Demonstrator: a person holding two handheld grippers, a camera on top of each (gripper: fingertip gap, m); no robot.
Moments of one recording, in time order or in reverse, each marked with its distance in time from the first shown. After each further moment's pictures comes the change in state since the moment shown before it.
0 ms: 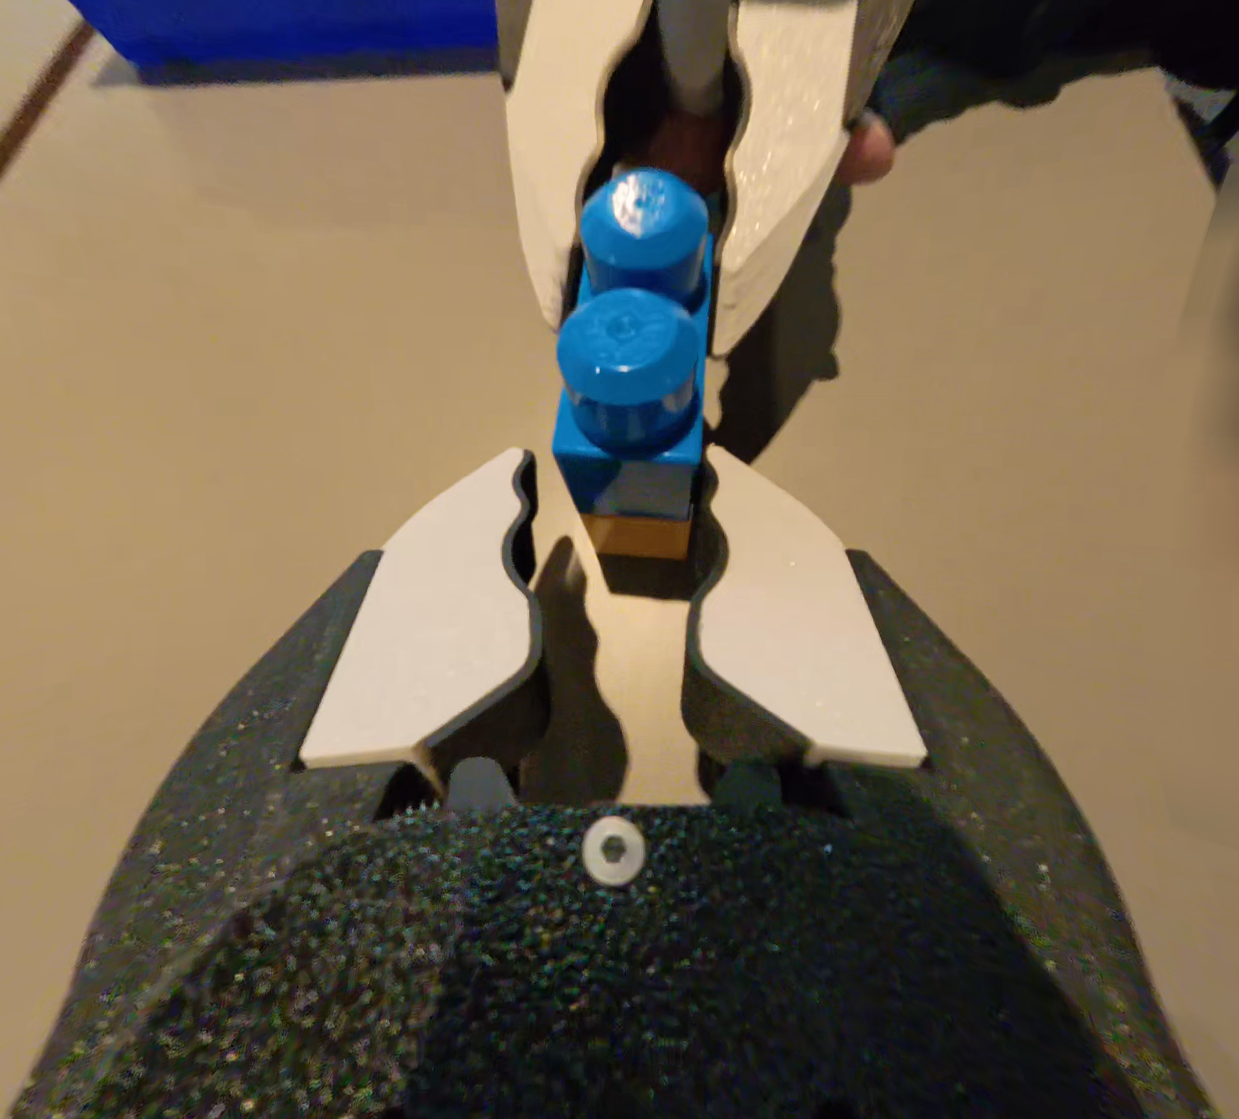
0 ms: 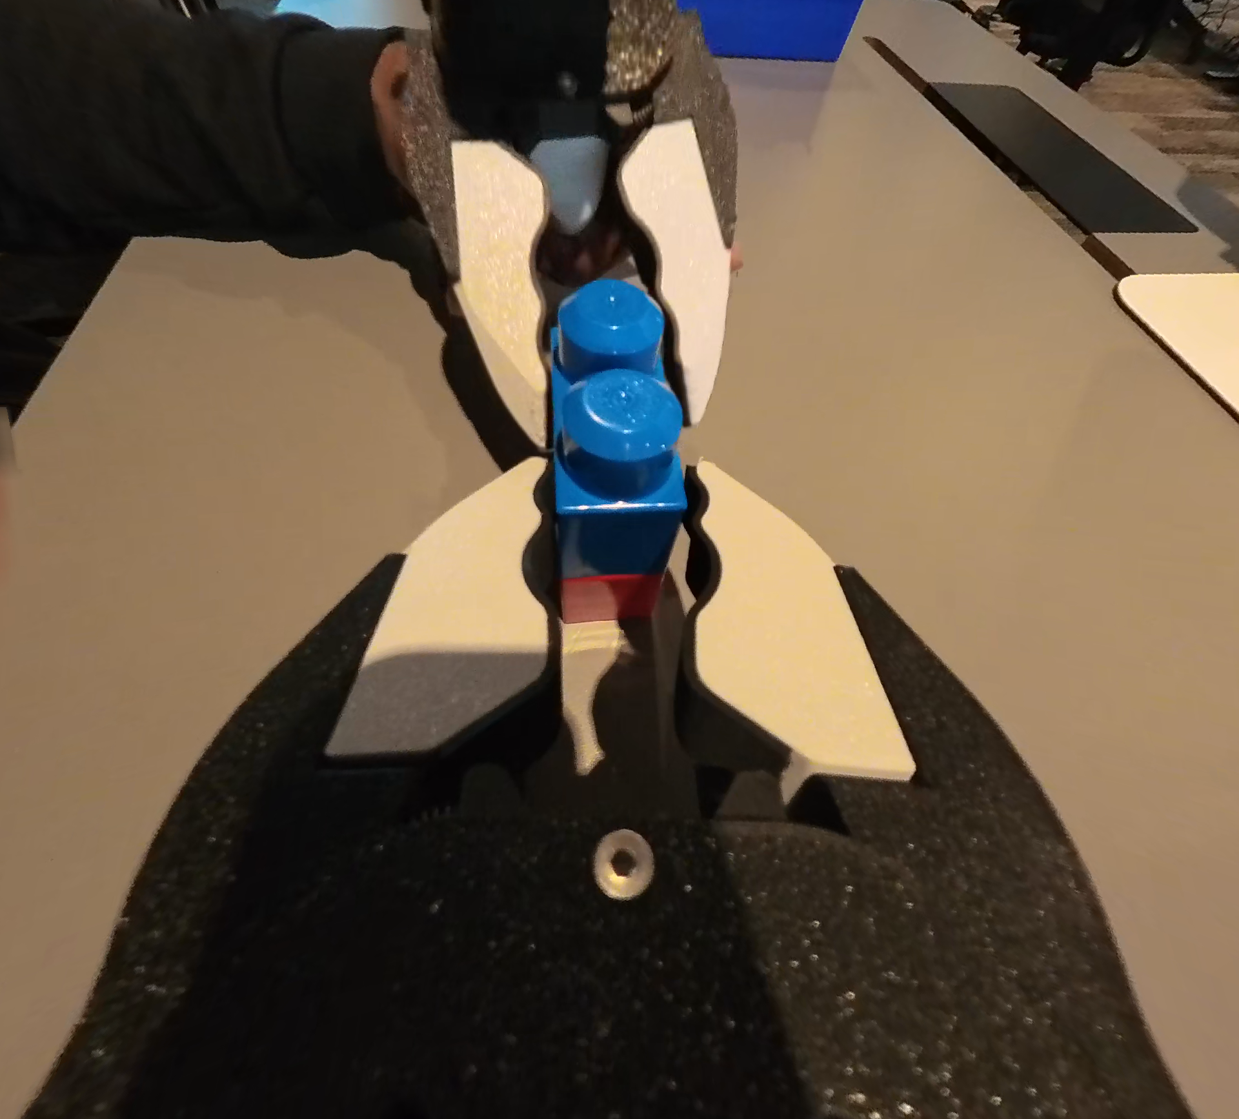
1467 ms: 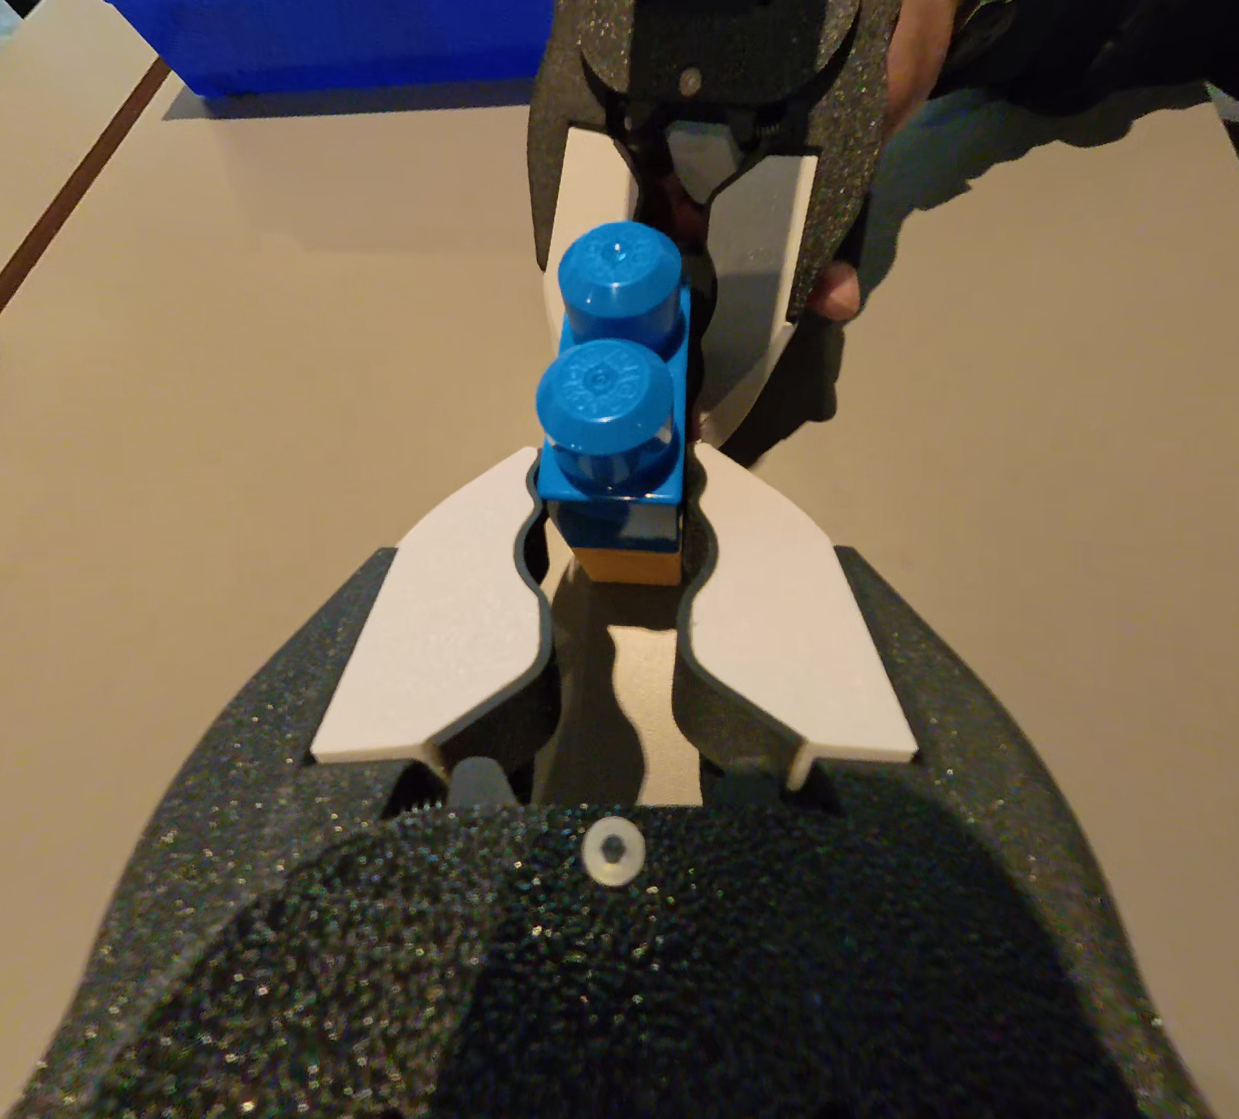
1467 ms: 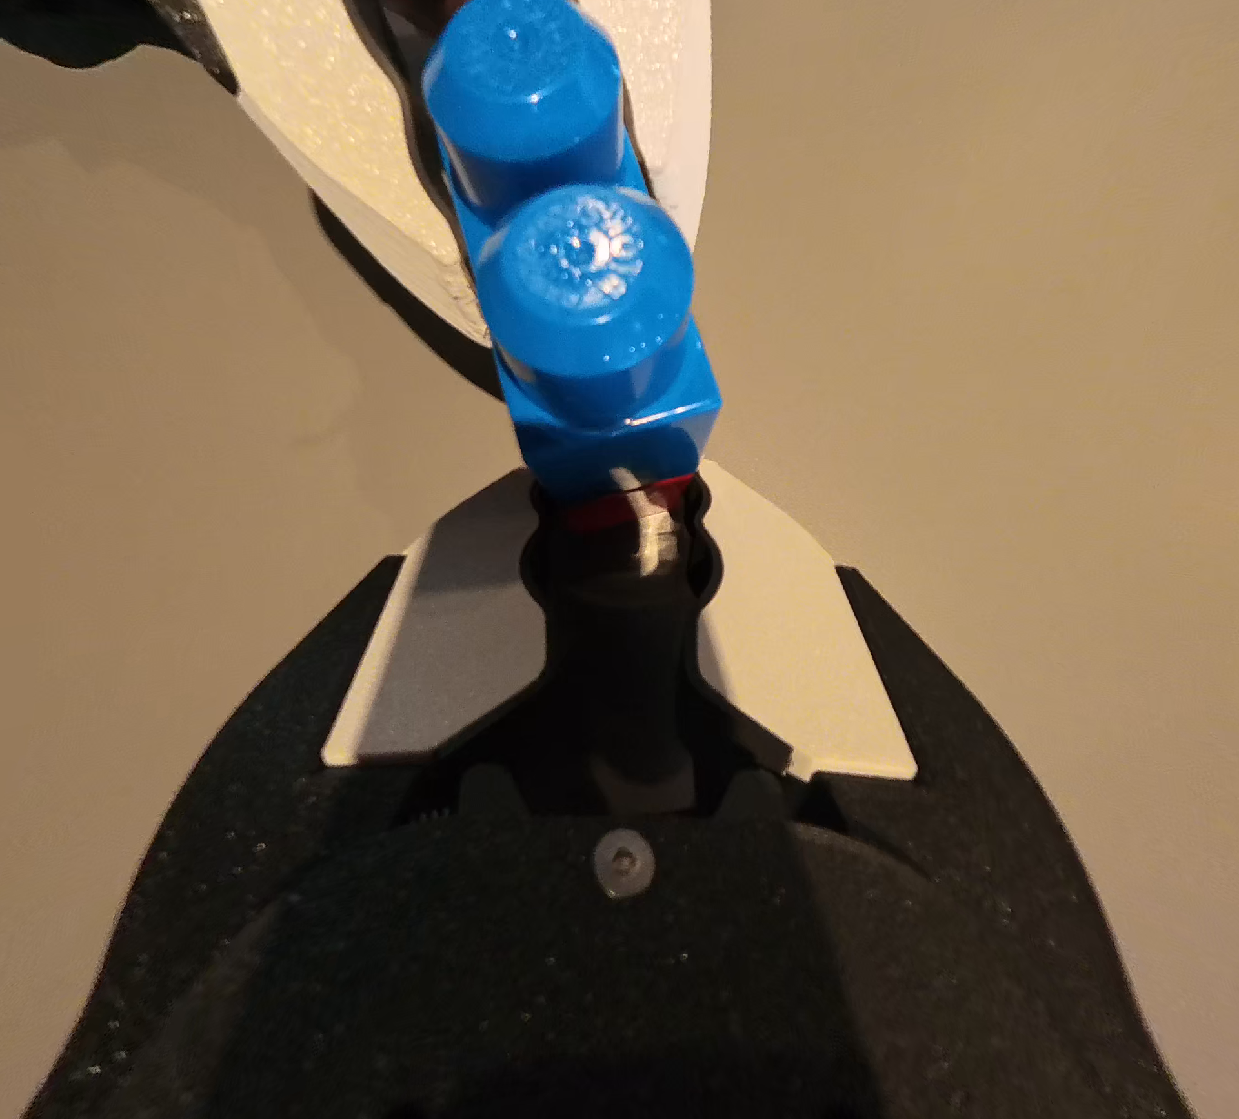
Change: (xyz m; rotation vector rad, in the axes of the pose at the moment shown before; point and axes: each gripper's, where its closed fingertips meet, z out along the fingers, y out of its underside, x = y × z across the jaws) left arm 0.002 -0.008 0.004 0.012 -0.080 -0.001; right arm -0.001 0.053 0.013 -0.364 0.036 0.136
